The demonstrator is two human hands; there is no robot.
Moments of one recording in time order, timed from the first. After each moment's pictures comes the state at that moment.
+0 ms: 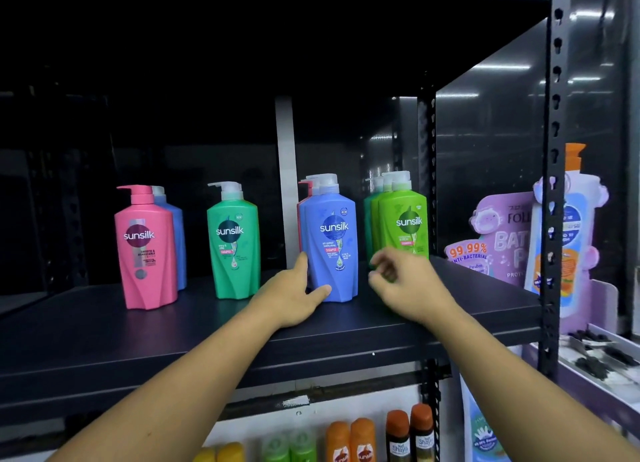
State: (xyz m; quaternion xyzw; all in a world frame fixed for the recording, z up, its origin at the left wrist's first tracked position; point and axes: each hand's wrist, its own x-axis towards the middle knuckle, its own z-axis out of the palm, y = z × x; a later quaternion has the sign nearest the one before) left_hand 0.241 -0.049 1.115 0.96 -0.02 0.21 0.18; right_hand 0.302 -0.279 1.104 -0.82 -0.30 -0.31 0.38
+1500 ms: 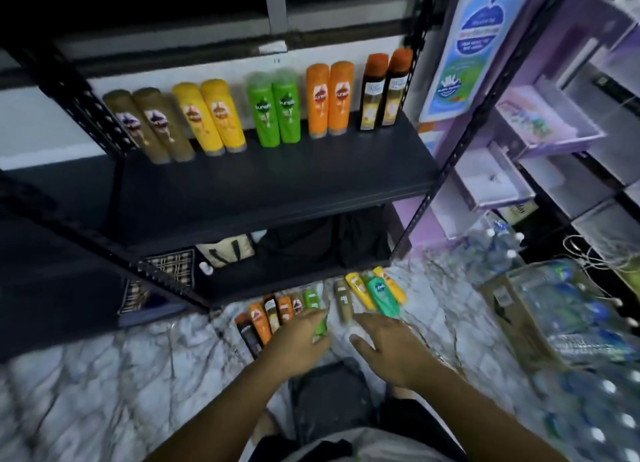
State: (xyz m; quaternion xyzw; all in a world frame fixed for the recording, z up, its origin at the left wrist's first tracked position) left_hand -0.129 -0.126 0.605 0.91 0.00 -0.27 0.30; right_hand -0.097 -0.348 0.614 -0.92 -0.24 0.25 0.18
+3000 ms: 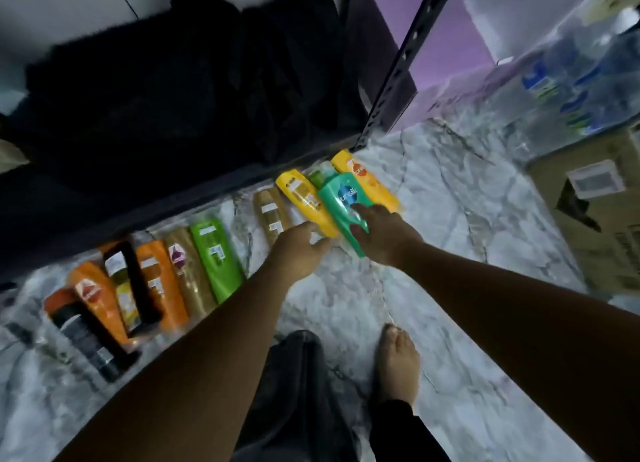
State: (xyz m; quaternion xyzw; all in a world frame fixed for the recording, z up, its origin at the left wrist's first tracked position) left_hand 0.107 -0.270 0.017 0.84 0.13 -0.37 0.38; right_hand 0.141 -0.460 0.017 -0.93 -0.03 0.36 0.12
